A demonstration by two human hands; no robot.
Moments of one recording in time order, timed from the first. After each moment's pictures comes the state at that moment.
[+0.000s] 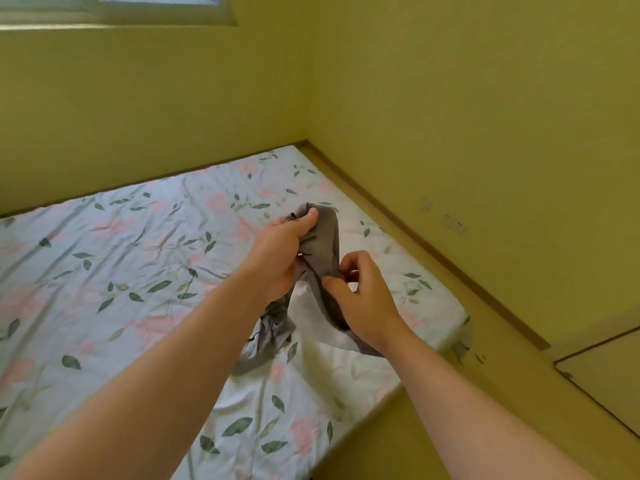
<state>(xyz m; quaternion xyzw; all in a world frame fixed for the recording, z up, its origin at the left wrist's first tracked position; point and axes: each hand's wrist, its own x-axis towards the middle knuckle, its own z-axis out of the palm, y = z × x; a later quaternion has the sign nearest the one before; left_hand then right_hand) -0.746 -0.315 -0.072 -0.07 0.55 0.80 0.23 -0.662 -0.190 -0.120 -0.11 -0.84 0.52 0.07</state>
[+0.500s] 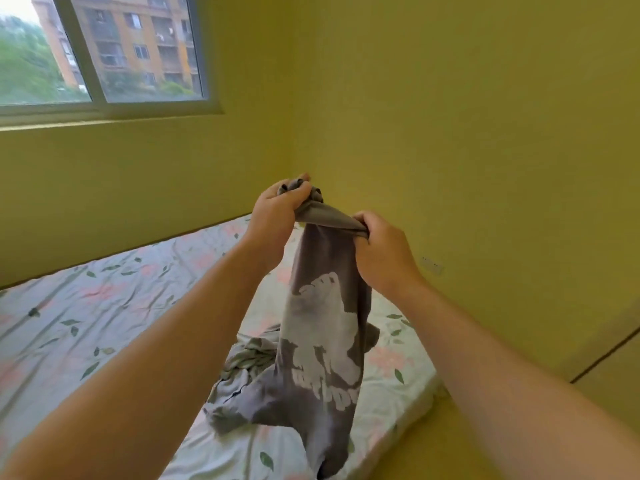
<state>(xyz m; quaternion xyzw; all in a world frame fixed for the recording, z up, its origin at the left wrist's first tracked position) -0.721 -0.279 0.039 0.14 0.58 0.80 0.06 -0.643 -0.133 0.009 -0.07 -0.89 0.38 0.23</state>
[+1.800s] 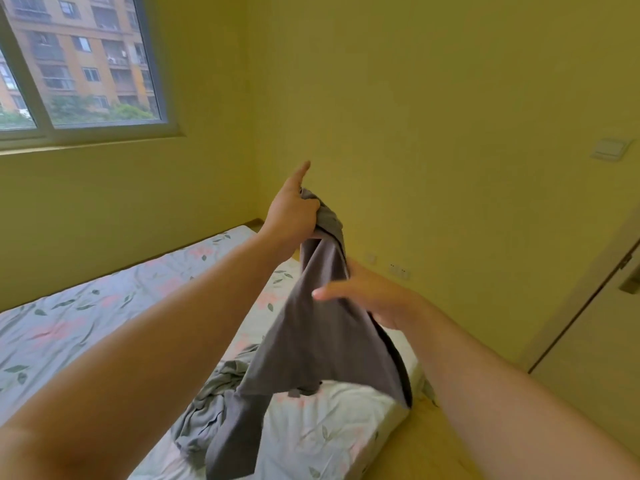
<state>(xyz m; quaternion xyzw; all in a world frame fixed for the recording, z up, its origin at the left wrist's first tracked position) -0.716 -0.217 0.062 0.22 0.70 0.68 0.07 -0.613 -0.100 -0.013 -0.09 -0.82 0.56 -0.01</state>
